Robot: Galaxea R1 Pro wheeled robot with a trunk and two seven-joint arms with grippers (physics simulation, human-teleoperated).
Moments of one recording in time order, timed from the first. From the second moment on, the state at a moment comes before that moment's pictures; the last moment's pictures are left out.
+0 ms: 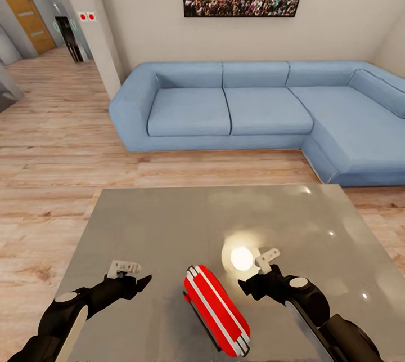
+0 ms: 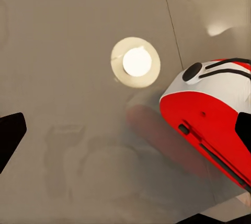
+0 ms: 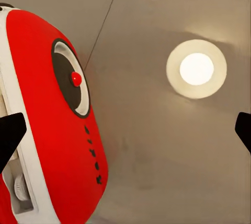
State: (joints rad) left arm -0.17 0.15 0.00 -1.49 0.13 0.66 -0.38; right arm -0.30 -0.26 0.44 -1.56 -0.25 0.84 0.00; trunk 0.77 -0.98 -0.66
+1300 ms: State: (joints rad) left arm -0.17 0.14 0.00 -1.49 0.13 0.66 -0.38; right arm -0.30 -0.26 0.45 -1.56 -0.26 0.85 0.00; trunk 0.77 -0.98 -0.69
